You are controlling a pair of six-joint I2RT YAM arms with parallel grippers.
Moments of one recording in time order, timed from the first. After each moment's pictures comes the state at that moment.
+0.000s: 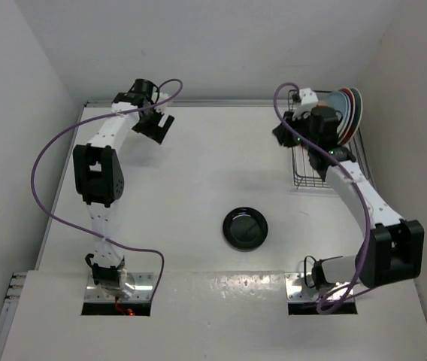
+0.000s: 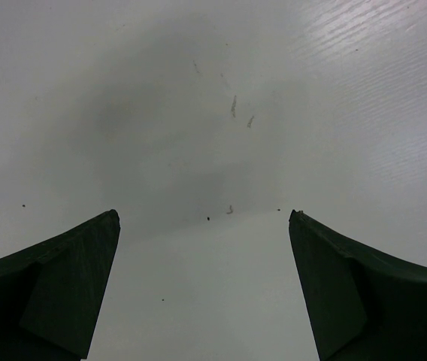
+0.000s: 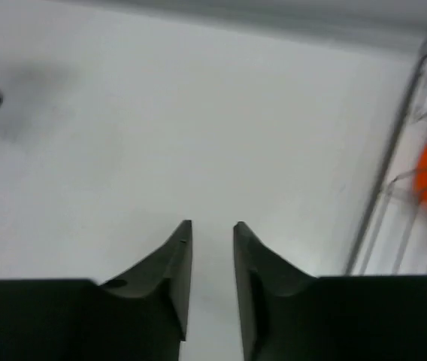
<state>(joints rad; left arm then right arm) -0.13 2.15 1.99 -0.89 -0.01 0.34 0.15 1.38 1.08 -0.06 -0.20 0.08</state>
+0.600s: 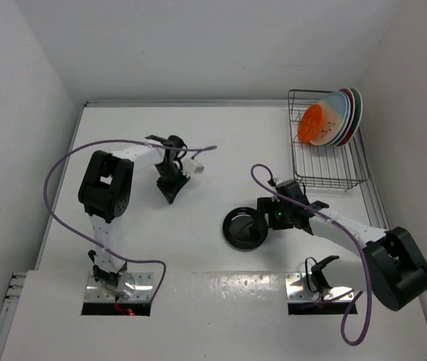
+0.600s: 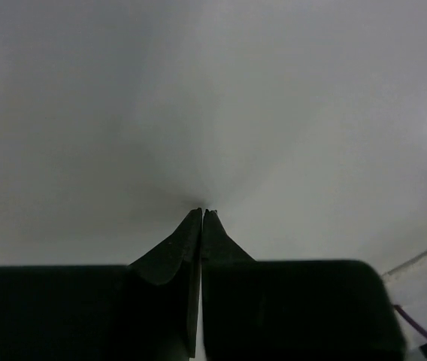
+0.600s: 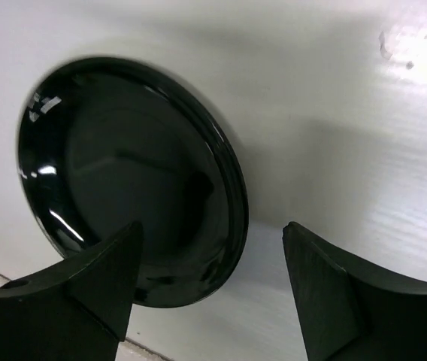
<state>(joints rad) -0.32 2.00 1.41 -0.91 0.21 0.45 0.46 1.20 0.43 -0.21 -0.16 0.41</state>
